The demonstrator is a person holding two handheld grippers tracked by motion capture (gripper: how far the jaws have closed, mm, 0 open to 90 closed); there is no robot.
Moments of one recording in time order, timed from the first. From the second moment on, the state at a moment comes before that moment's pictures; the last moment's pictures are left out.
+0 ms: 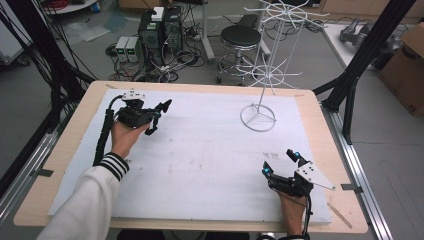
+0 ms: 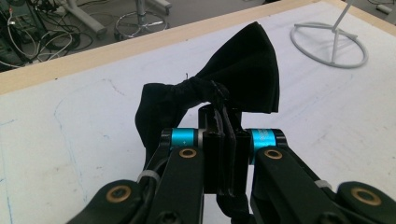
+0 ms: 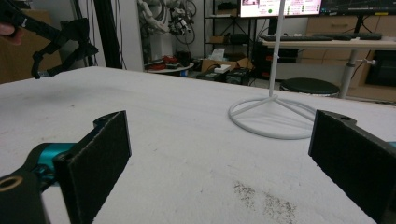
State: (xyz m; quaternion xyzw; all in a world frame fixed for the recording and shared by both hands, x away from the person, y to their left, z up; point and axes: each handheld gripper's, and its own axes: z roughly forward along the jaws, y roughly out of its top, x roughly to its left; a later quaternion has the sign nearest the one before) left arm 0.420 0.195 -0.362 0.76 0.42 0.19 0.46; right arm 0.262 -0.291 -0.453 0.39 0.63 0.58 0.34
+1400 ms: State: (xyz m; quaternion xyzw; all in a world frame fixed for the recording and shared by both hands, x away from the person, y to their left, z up) left arm 0.438 0.094 -0.304 0.75 0.32 0.14 0.56; right arm 0.262 -0.292 -0.453 0.39 0.62 0.59 0.33
